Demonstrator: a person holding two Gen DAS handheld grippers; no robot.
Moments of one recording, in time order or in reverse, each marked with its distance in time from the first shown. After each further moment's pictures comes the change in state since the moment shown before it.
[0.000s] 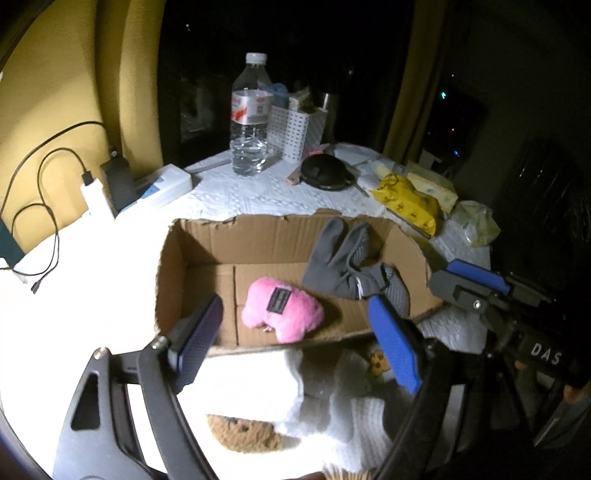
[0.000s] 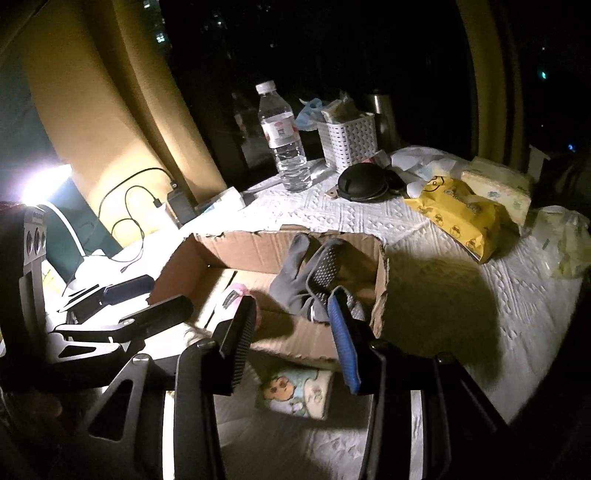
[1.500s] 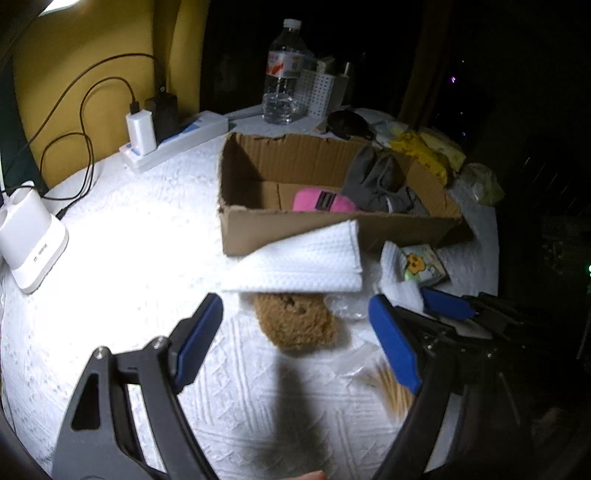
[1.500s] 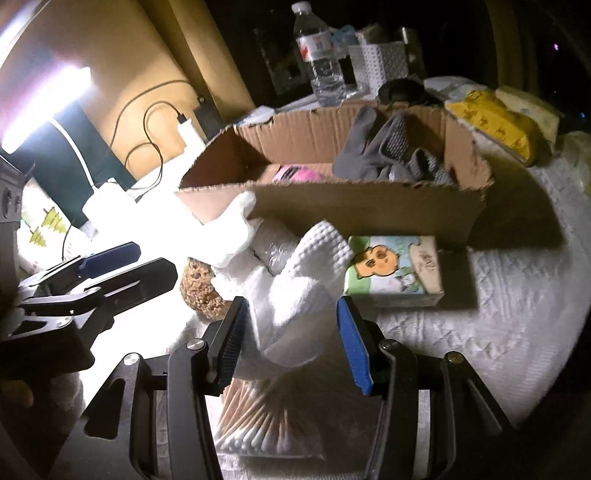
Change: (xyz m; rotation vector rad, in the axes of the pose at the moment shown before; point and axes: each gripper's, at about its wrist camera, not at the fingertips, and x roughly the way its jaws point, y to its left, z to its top) left arm -0.028 0.040 -0.079 -0.028 0.089 0.024; right arm 0.040 0.066 -0.090 0.019 0.173 0.026
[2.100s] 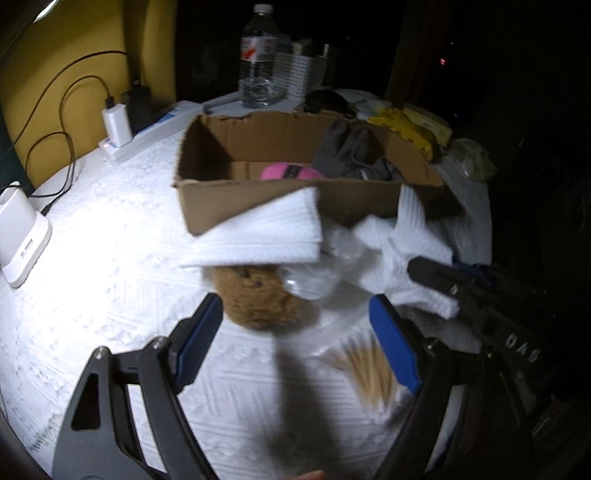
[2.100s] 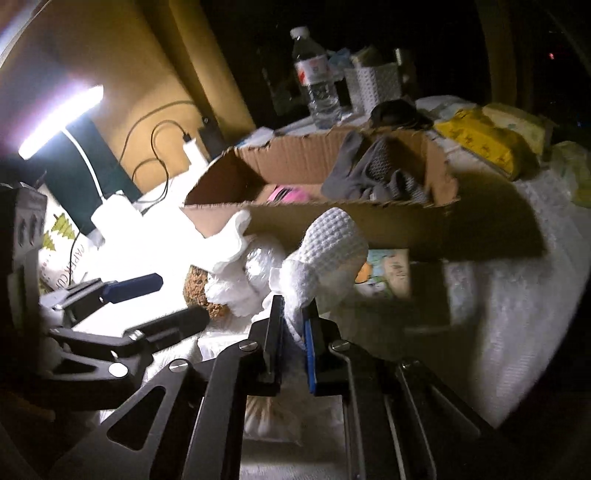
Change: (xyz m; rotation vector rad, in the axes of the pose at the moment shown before) left arm 0.007 -0.035 -0.016 0.057 0.046 -0.017; right arm -0.036 -0.013 -0.004 -0.006 -0.091 0.003
